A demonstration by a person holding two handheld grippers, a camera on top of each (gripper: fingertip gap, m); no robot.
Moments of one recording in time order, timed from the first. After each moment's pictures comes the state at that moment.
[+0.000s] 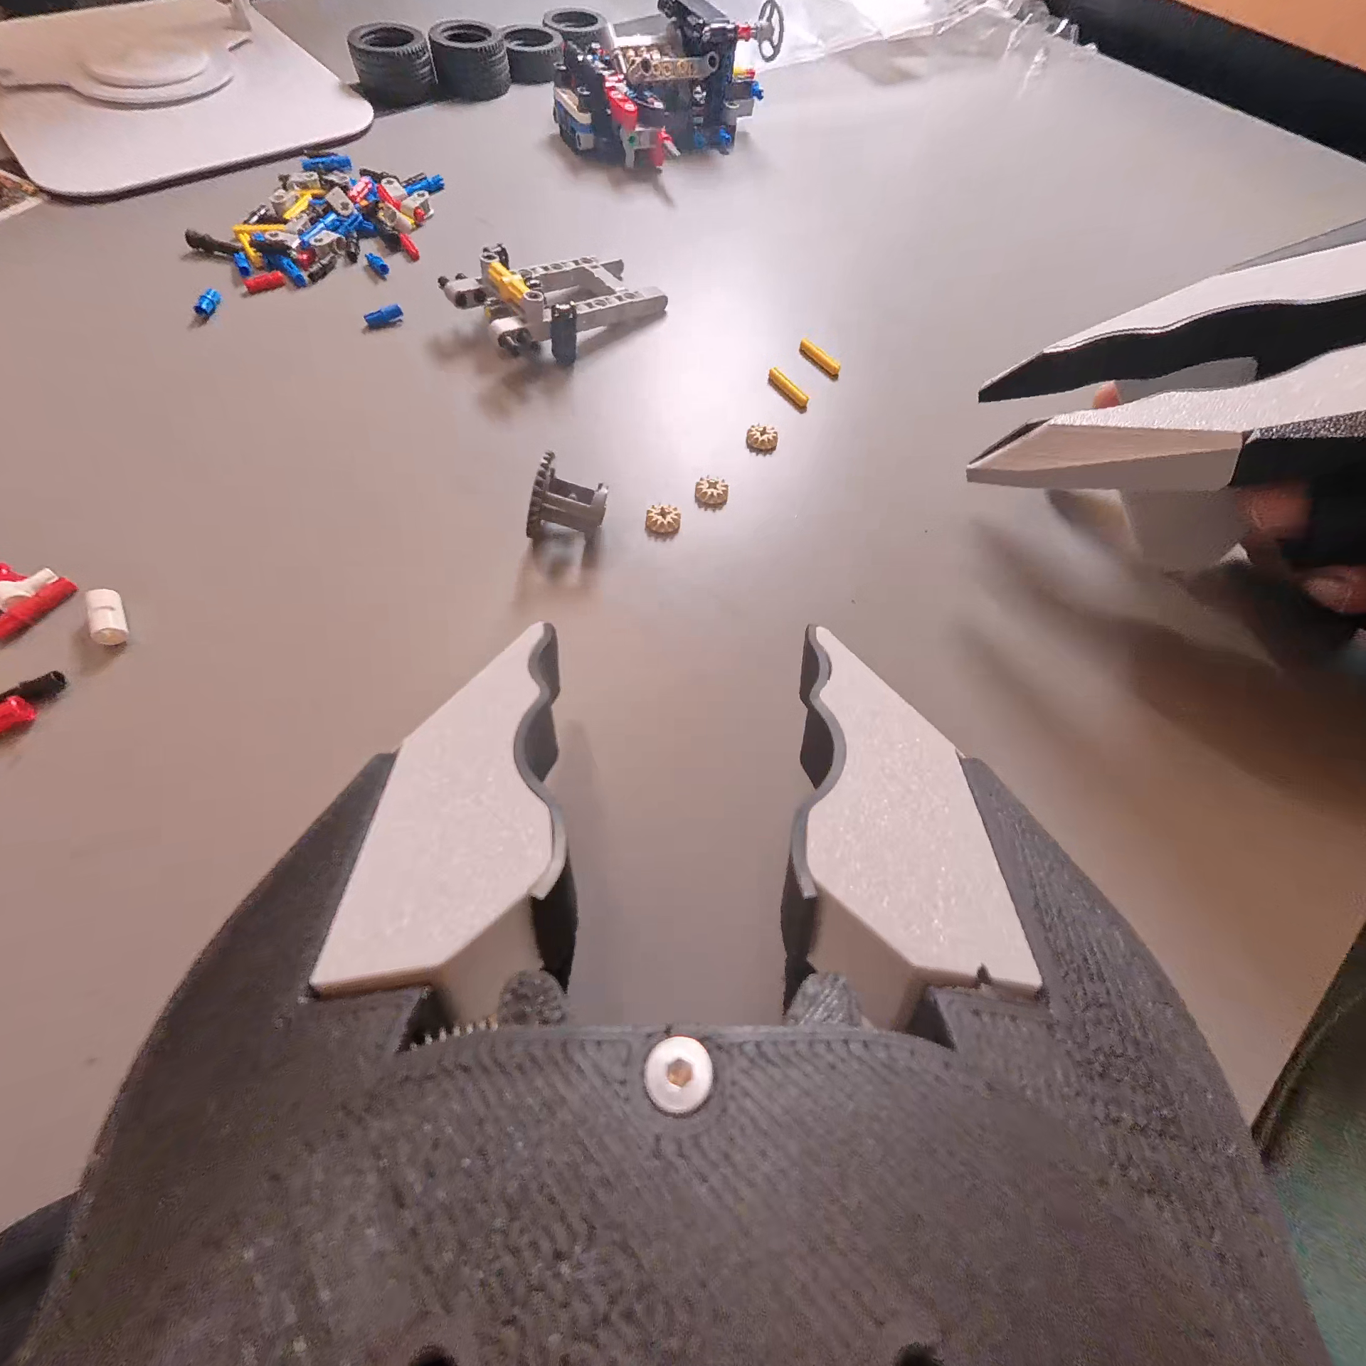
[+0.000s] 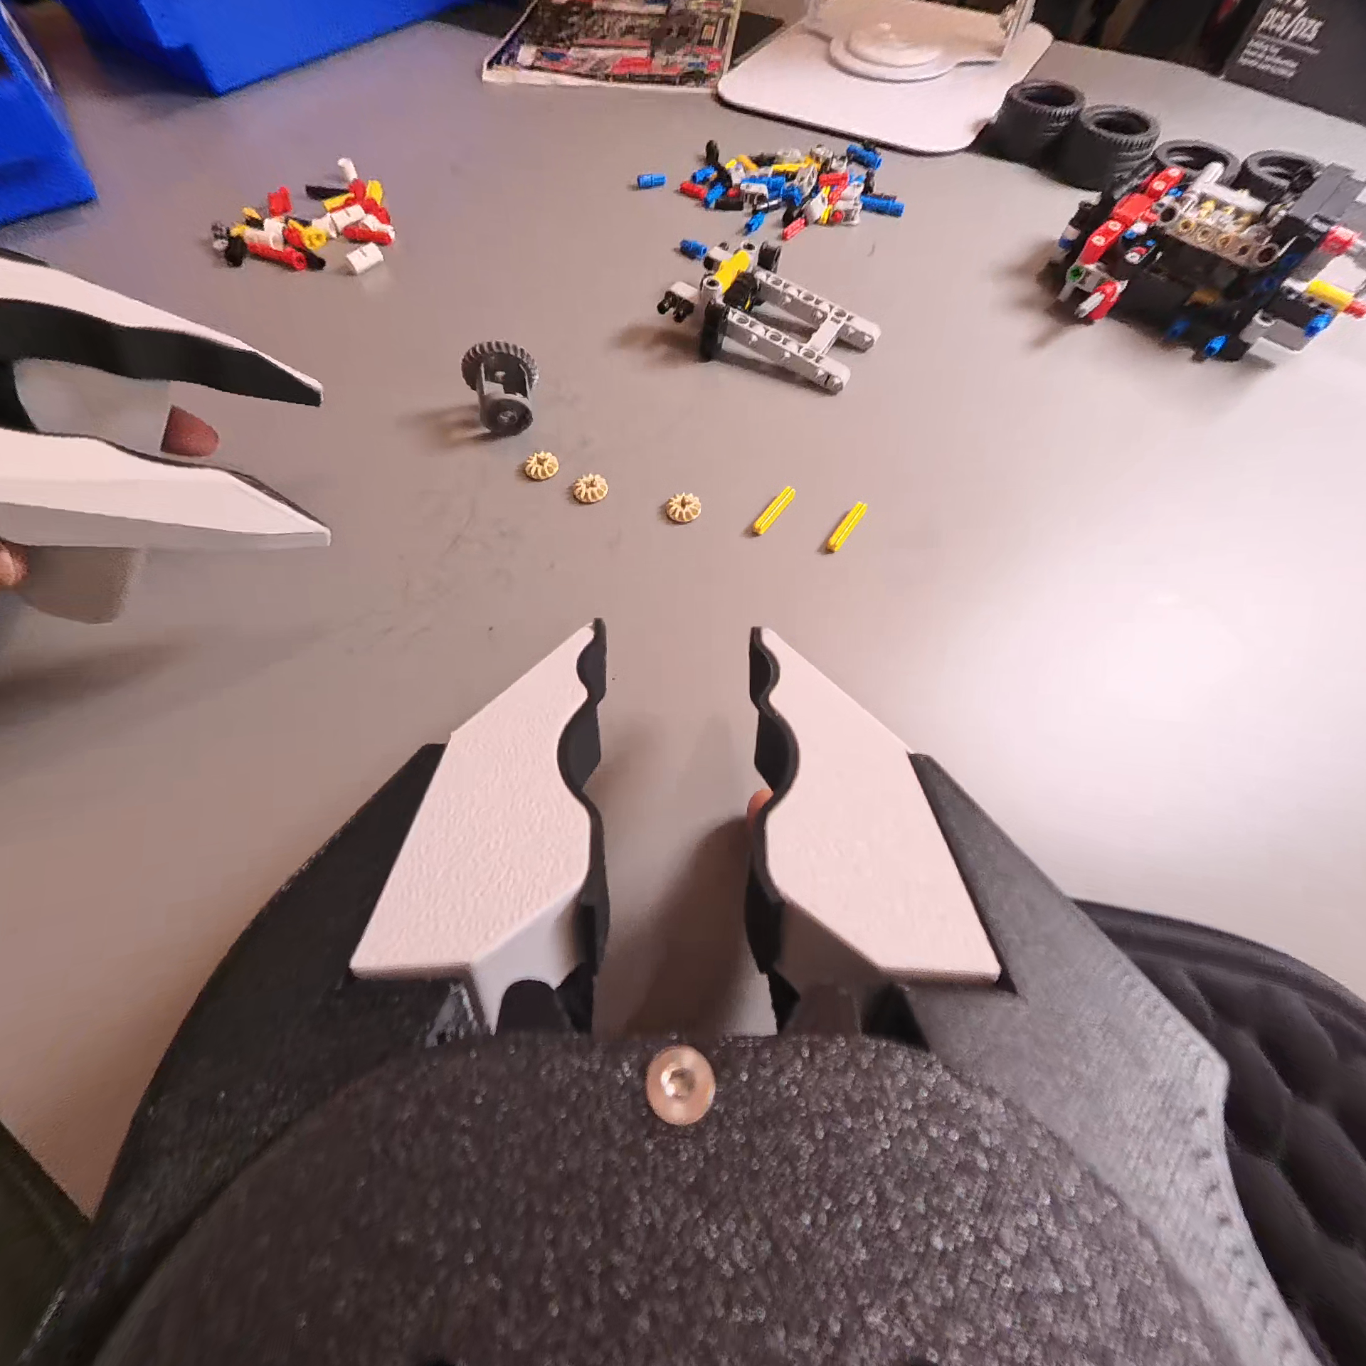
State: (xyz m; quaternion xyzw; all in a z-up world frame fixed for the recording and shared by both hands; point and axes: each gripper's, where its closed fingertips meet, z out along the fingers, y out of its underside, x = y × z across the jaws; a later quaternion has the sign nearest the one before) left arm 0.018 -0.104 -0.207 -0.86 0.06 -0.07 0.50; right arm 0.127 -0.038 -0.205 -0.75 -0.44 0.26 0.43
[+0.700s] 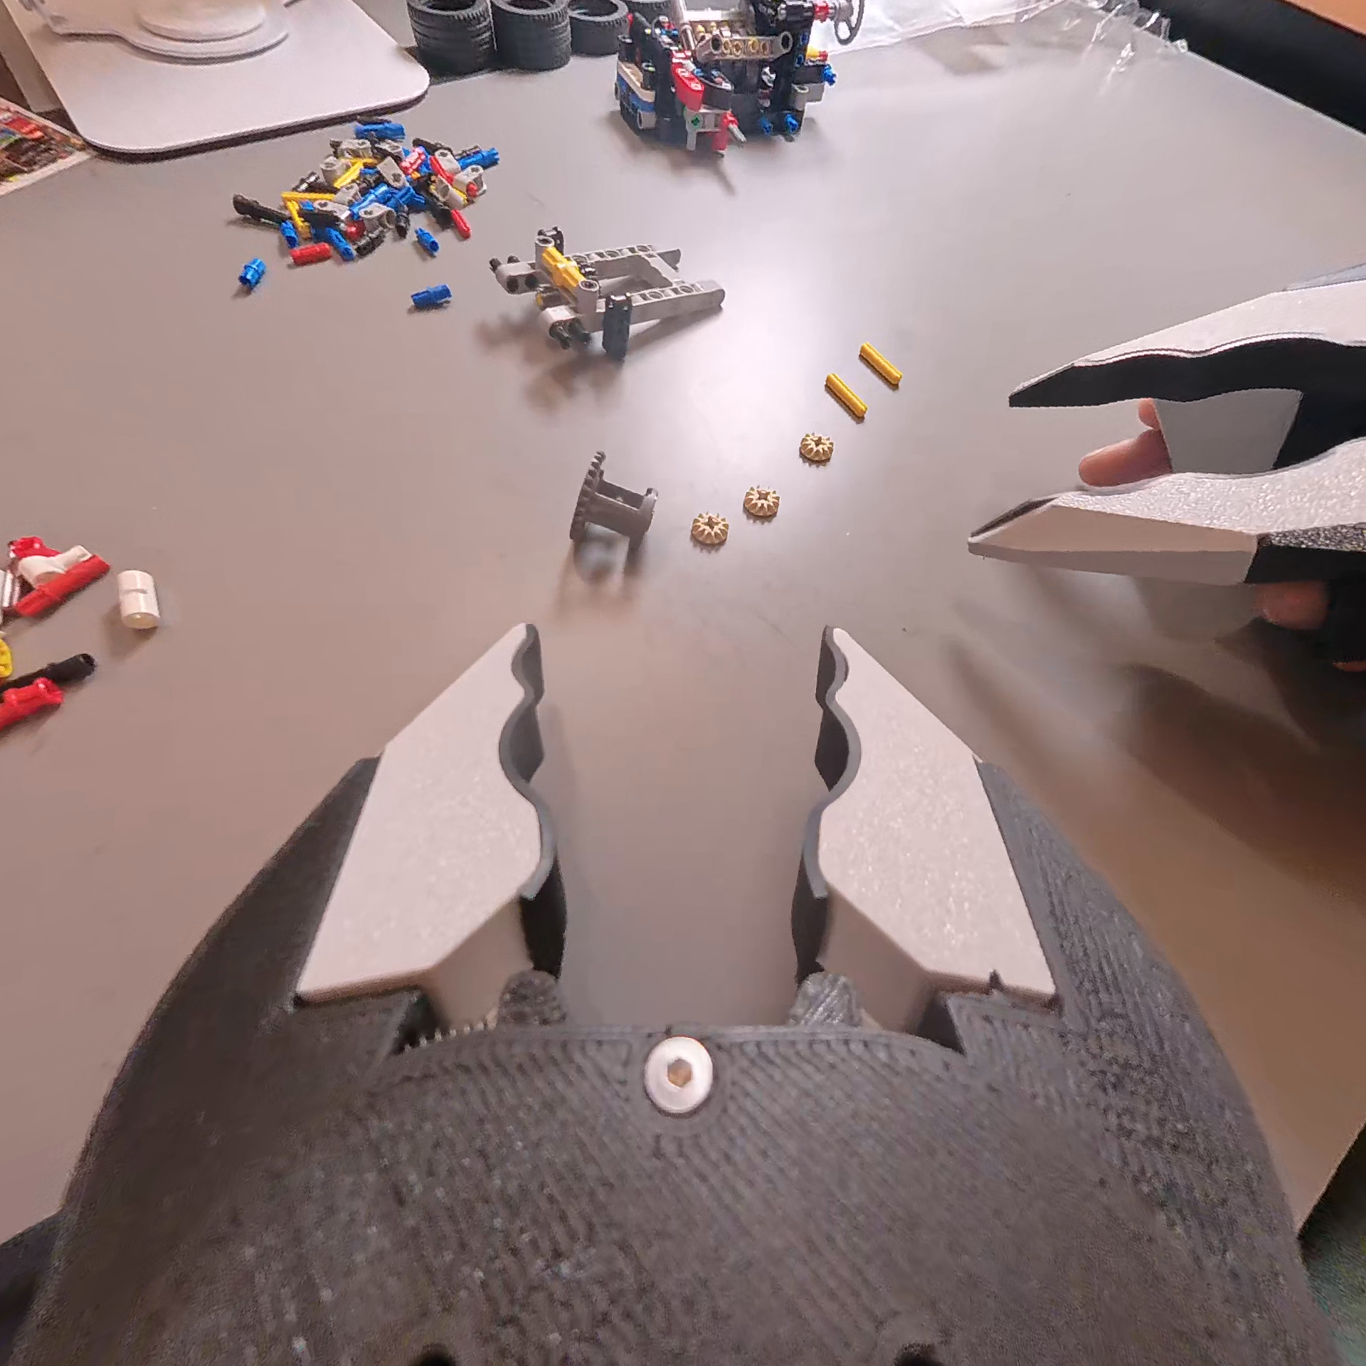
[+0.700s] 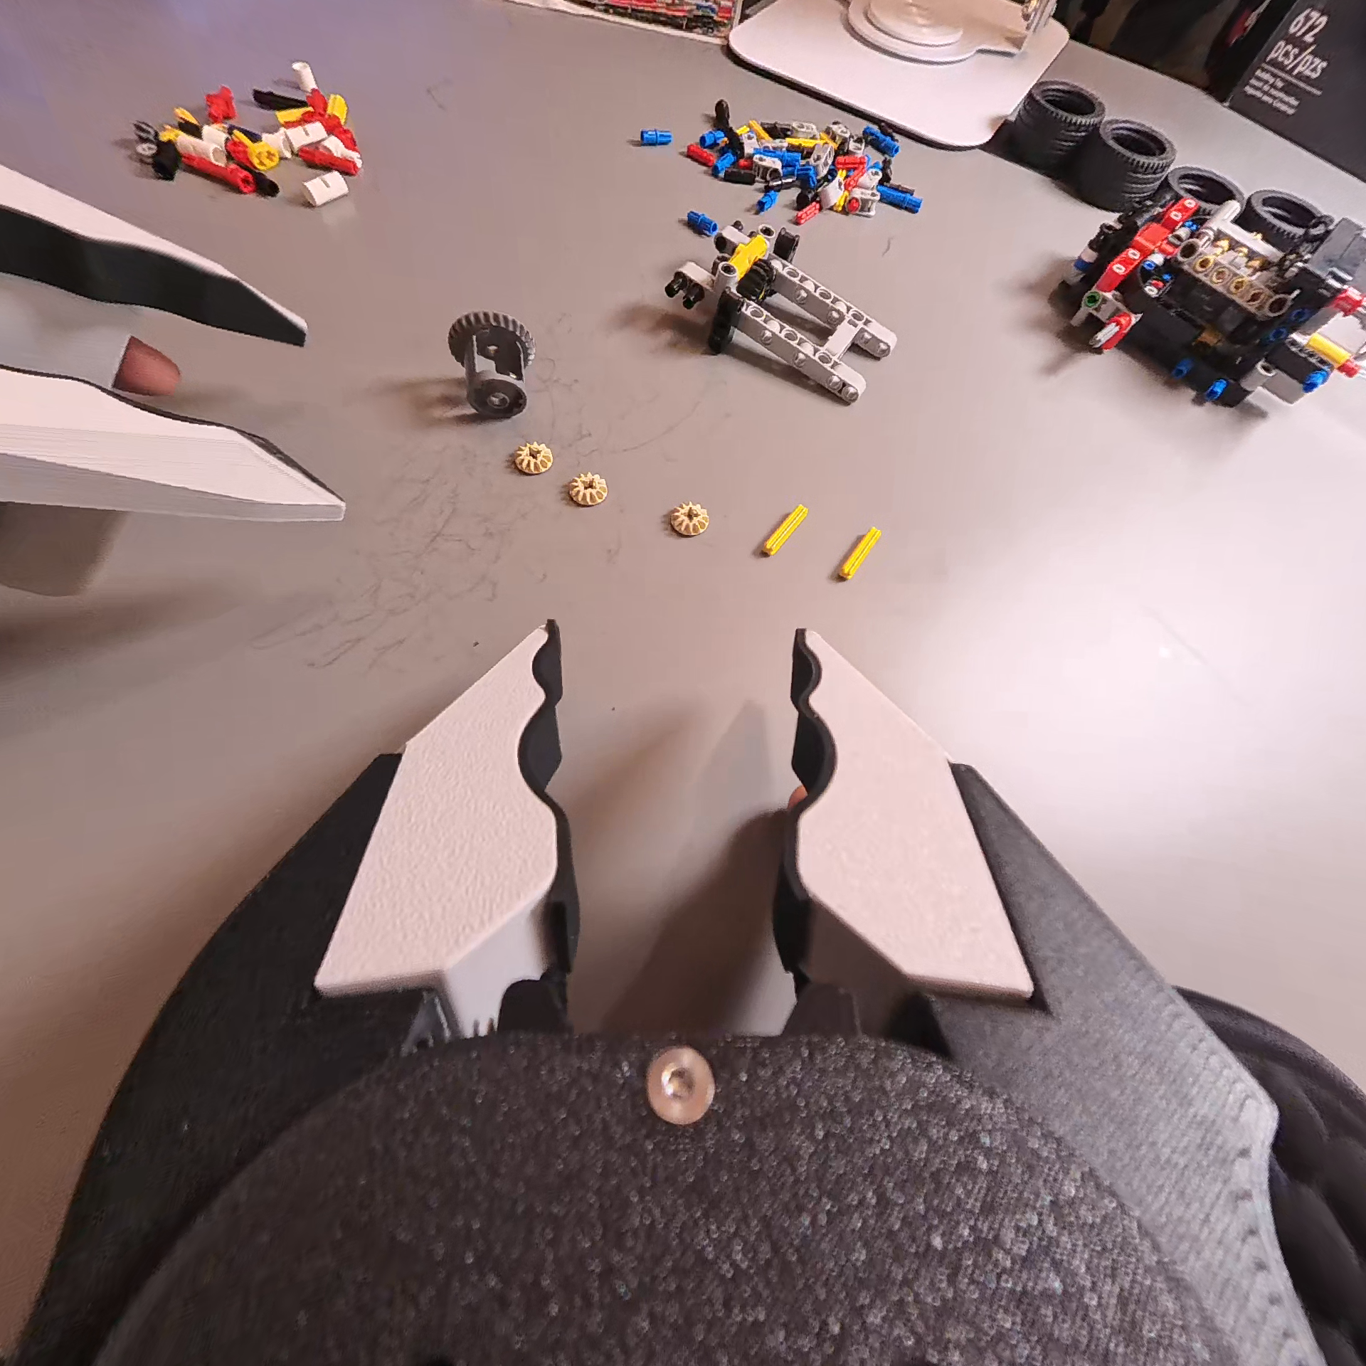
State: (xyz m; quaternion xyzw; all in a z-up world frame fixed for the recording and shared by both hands) left arm 0.007 -0.093 -0.212 -0.87 0.02 -0.06 0.49; right arm 0.112 -0.035 -0.213 -0.74 -0.47 0.21 0.43
